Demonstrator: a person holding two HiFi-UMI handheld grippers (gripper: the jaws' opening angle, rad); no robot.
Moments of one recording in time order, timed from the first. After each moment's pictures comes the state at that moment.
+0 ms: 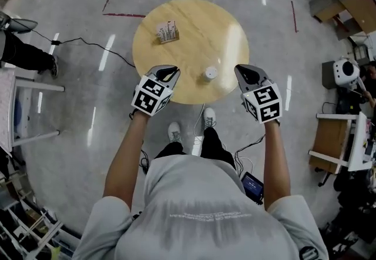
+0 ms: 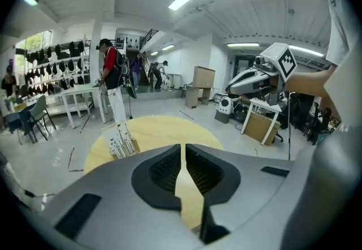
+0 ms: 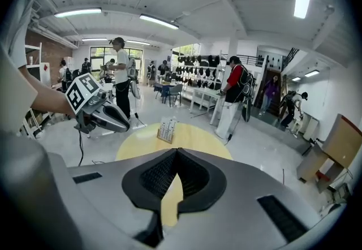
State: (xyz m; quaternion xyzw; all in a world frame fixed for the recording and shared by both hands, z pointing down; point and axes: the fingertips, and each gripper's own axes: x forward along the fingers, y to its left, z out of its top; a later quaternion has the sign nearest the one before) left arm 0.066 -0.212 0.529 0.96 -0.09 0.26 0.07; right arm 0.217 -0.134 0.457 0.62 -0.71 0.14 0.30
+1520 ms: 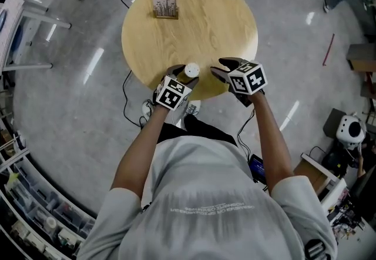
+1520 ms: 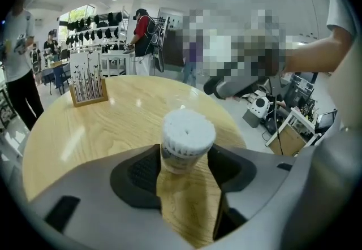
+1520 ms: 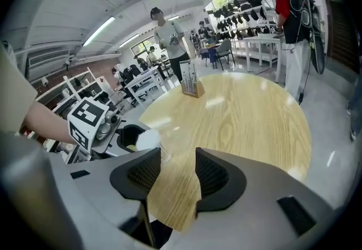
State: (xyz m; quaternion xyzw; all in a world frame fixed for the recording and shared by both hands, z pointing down) left arm 0.214 -0.159 0.709 0.89 -0.25 0.31 0.22; right arm 0.278 -0.189 0.649 0.30 -0.84 0.33 0.32
